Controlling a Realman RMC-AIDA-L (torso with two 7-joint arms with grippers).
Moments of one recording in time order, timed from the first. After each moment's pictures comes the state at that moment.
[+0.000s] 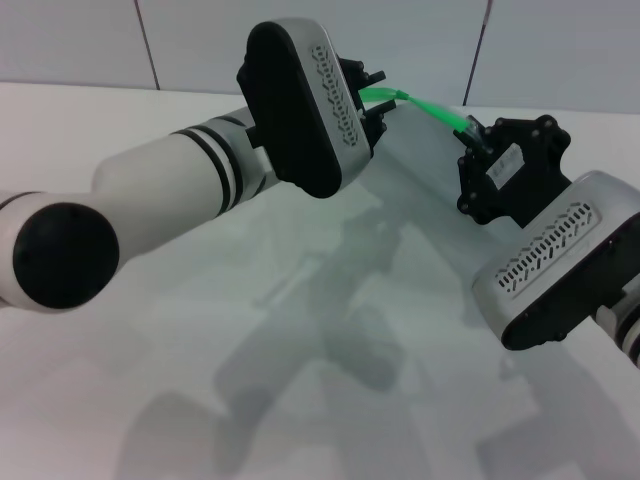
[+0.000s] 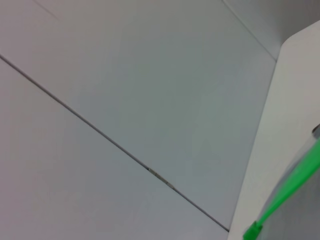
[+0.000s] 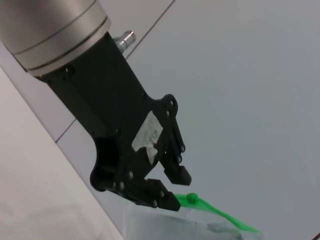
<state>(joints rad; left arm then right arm) -0.45 -2.03 -1.18 -1.23 2.25 -0.16 1.31 0.08 2.01 -2.22 -1.45 -1.59 0.23 1.20</state>
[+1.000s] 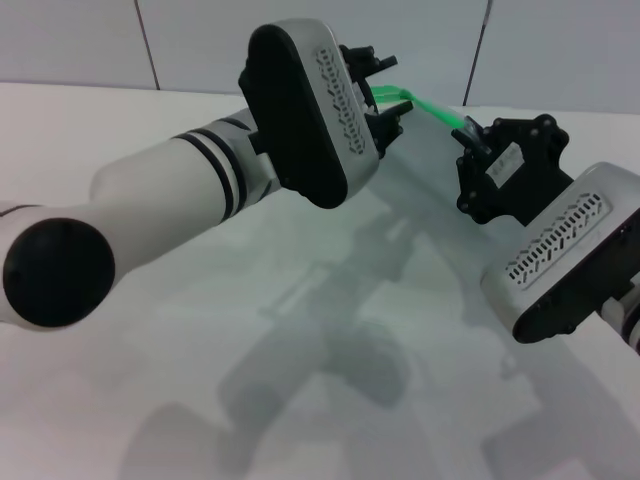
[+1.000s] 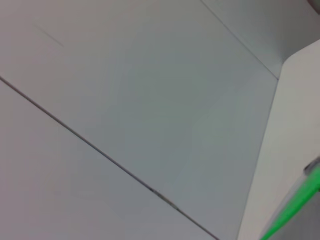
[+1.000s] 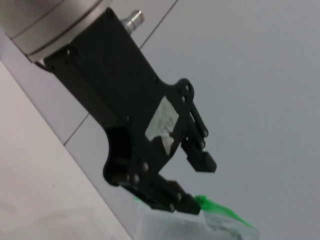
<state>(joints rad) -0.40 -2.03 -1.15 -1.31 2.26 -0.15 1.32 0.09 2.01 -2.18 -1.45 -1.56 0.16 1.20</state>
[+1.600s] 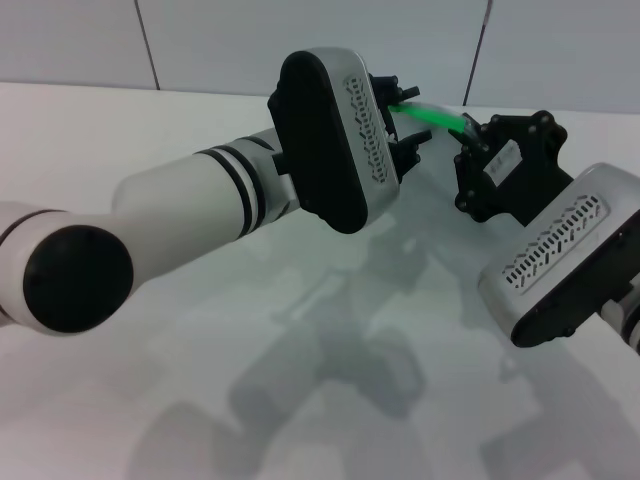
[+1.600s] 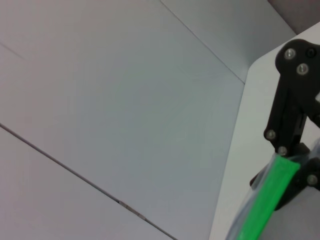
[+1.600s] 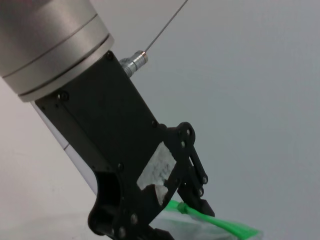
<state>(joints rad) -0.43 -2.02 -1.11 -1.28 2.25 -0.17 1.32 0.08 2.01 -2.18 -1.47 -1.56 0.16 1.17</state>
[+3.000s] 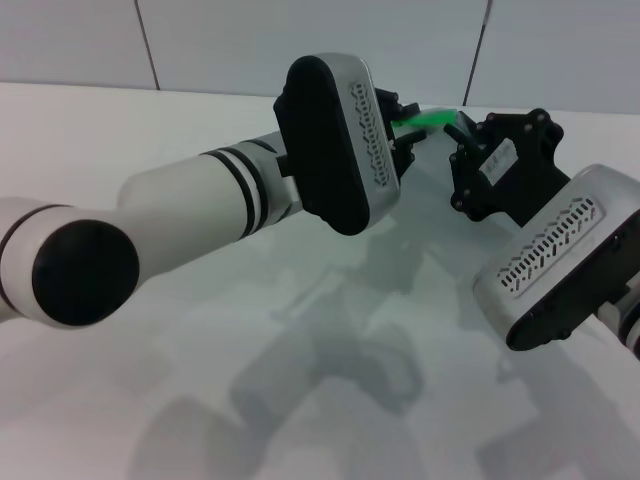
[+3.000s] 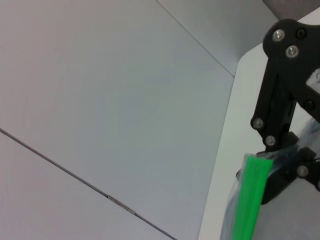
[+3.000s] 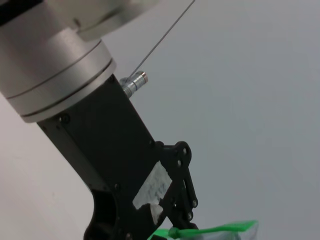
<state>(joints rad) -0.45 -2.03 -1.11 -1.25 2.25 -0.19 1.32 0.08 2.01 -2.19 -1.48 -1.56 0.17 1.16</state>
